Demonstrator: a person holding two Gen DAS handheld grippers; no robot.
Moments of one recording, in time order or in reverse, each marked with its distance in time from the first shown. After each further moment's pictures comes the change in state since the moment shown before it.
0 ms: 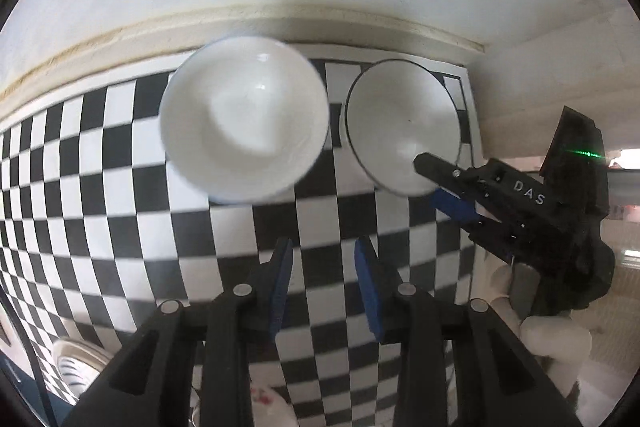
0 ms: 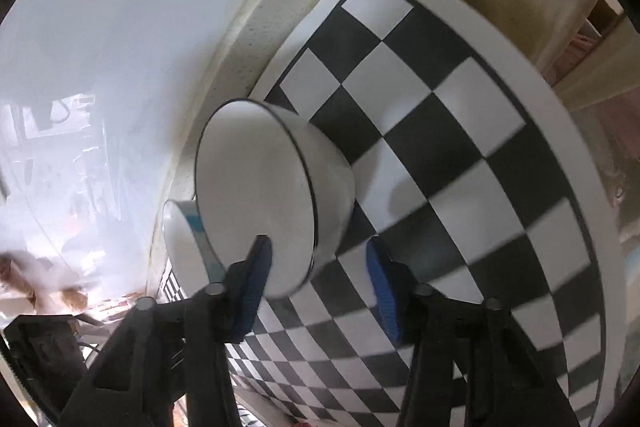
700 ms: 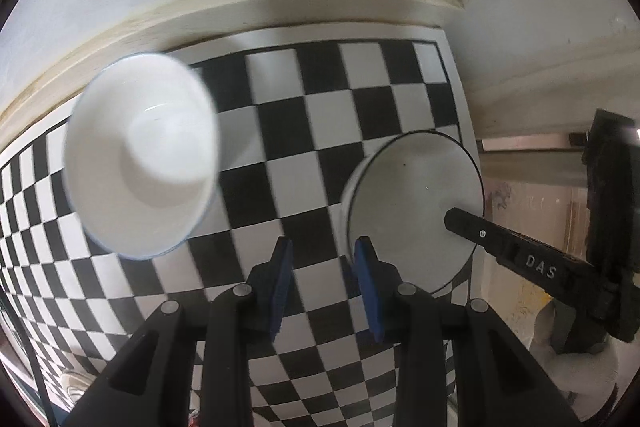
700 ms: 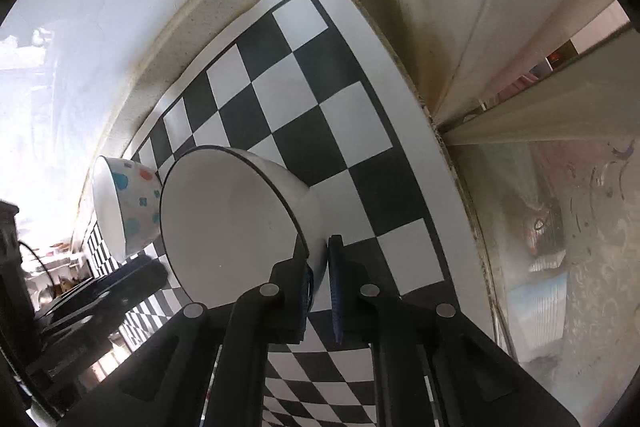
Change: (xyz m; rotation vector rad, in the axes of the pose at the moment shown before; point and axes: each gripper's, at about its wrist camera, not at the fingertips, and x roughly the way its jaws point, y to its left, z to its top) left arm 0.059 -0.066 0.023 0.126 0.094 0.017; right arm -0.041 -0.009 0.009 -0.177 0.073 -0.267
